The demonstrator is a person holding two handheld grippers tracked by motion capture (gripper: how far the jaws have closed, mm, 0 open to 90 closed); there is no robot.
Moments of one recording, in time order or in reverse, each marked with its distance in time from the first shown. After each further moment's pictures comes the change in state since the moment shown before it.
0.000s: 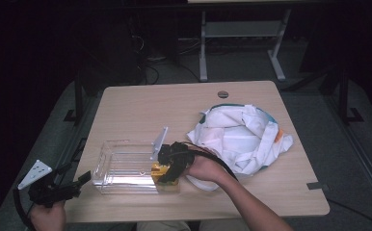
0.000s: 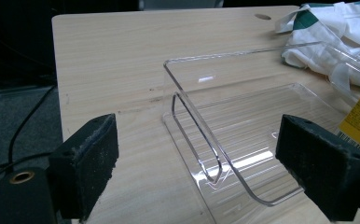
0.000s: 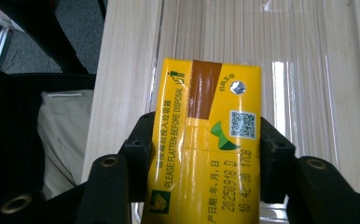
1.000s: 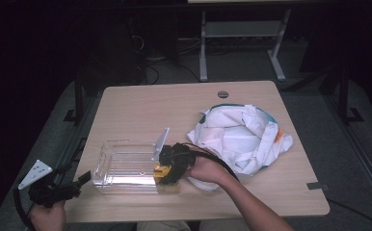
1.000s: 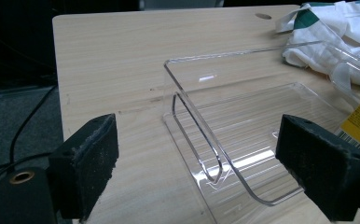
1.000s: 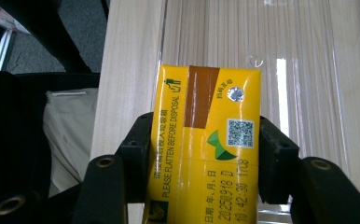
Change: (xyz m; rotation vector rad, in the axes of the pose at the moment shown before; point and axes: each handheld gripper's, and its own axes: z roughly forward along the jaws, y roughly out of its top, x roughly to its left) left arm 0.000 0.000 0.000 0.000 0.003 0.000; right arm 0.003 -0.003 0.000 0.003 0.010 0.021
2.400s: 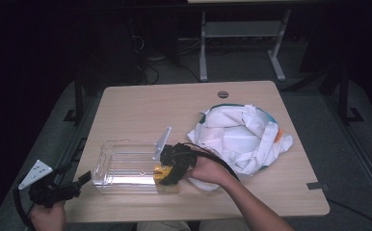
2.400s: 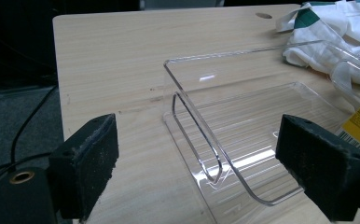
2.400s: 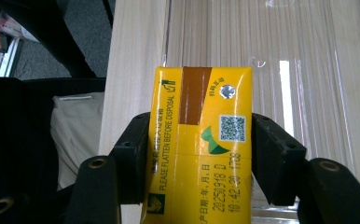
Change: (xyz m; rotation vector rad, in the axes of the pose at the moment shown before) left arm -0.001 0.000 0.000 0.003 0.002 0.004; right arm 0.001 -0.002 -0.003 -0.015 0.016 0.024
